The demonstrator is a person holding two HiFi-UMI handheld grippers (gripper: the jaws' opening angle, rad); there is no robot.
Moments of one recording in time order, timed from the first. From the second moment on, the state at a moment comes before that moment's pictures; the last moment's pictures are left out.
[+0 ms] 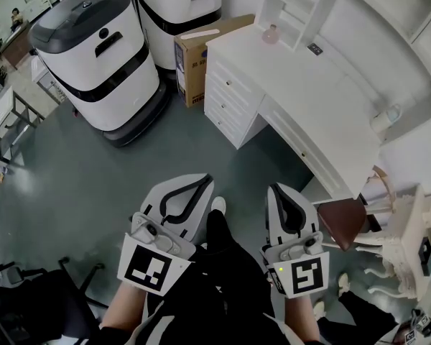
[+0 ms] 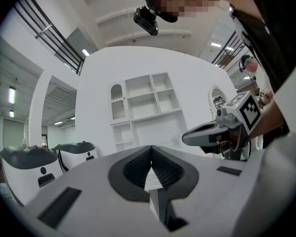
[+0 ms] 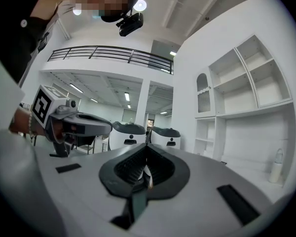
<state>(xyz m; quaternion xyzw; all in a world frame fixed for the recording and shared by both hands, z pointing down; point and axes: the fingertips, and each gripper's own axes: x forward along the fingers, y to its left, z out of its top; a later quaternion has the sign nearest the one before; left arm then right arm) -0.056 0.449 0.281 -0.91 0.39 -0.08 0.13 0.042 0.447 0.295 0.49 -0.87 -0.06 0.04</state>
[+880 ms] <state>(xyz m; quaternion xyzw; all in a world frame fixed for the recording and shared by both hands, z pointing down) -0.045 0.299 0.271 -0.88 0.45 -0.09 0.12 0.051 0.282 0.289 0.43 -0.90 -0.05 0.04</state>
